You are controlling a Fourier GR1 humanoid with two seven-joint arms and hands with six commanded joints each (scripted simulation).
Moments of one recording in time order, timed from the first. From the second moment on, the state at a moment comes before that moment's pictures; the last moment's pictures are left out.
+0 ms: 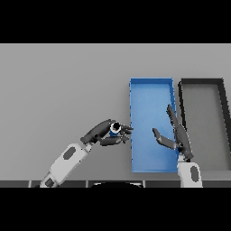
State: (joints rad) left arm -0.32 0.18 -0.58 -1.56 0.17 -0.18 -0.04; right arm 0.11 -0.16 0.06 -1.75 0.07 0.13 -0.14
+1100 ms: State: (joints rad) left arm -0.33 0.17 -0.58 -1.53 0.16 -0.21 -0.07; right arm -0.41 -0.32 0.33 -1.95 -0.31 0.53 0.33
